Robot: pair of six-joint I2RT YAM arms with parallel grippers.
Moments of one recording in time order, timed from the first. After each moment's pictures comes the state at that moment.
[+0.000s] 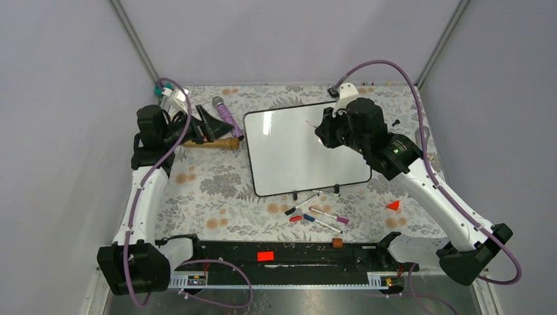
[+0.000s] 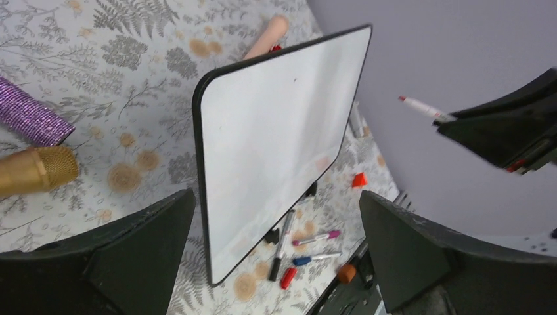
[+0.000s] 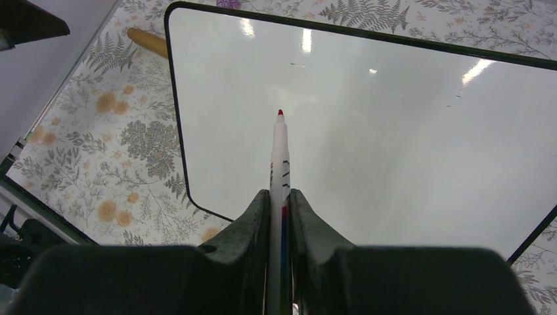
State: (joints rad) left arm 0.09 1.10 1.00 -0.26 0.90 -0.44; right arm 0.67 1.20 1.36 -0.61 0.09 0.24
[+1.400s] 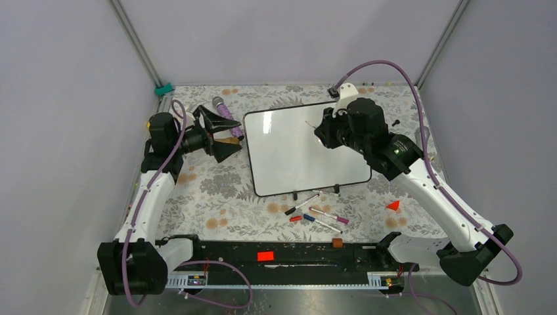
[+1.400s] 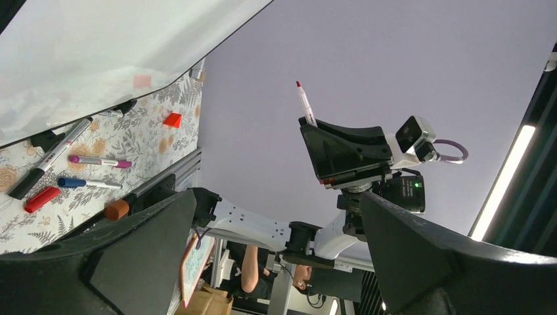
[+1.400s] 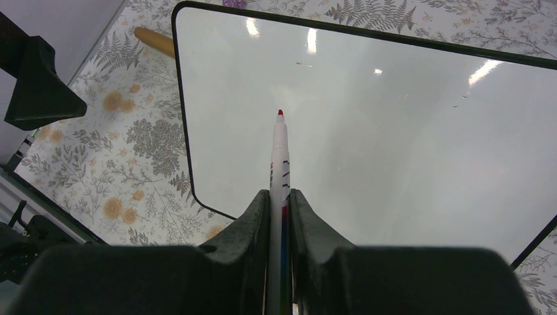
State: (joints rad) left arm 0.04 1.08 0.87 -0.11 1.04 -1.39; right arm 0.67 1.19 1.36 -0.61 0.07 0.24
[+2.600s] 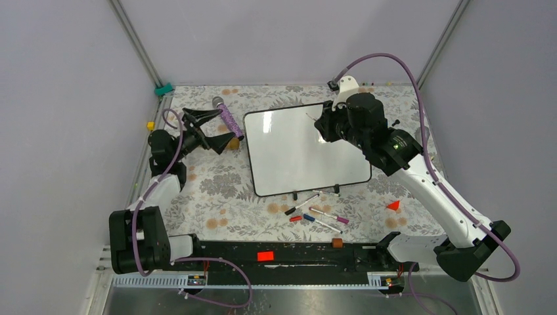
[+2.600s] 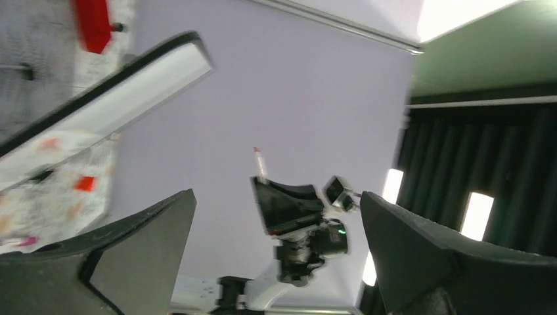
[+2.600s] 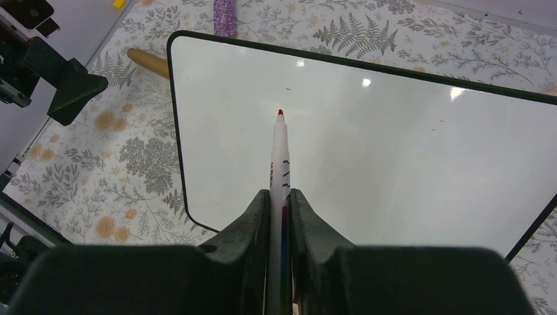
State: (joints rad) left arm 0.12 1.26 0.57 0.86 0.92 -2.01; right arm 0.67 1.23 1.42 -0.60 0.11 0.22
